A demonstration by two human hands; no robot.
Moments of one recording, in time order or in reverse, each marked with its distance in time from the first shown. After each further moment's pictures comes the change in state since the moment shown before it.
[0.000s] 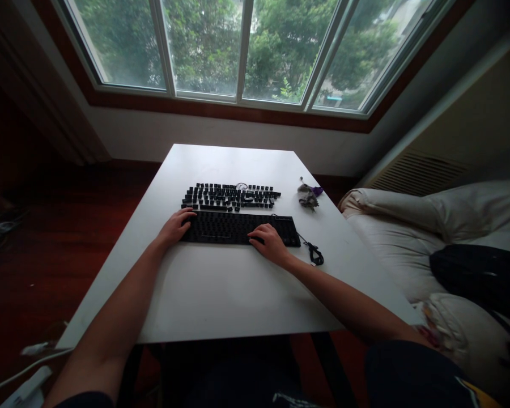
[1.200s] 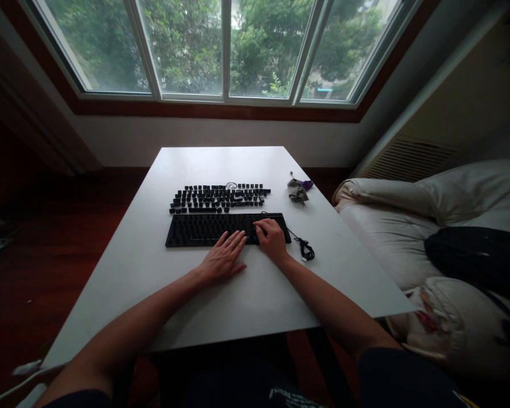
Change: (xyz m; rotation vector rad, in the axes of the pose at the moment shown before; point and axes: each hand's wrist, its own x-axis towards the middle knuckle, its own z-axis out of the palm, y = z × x) left_hand -0.019 0.187 0.114 0.352 -0.261 0.481; right_hand -0.016 0.009 -0.023 0.006 0.315 0.237
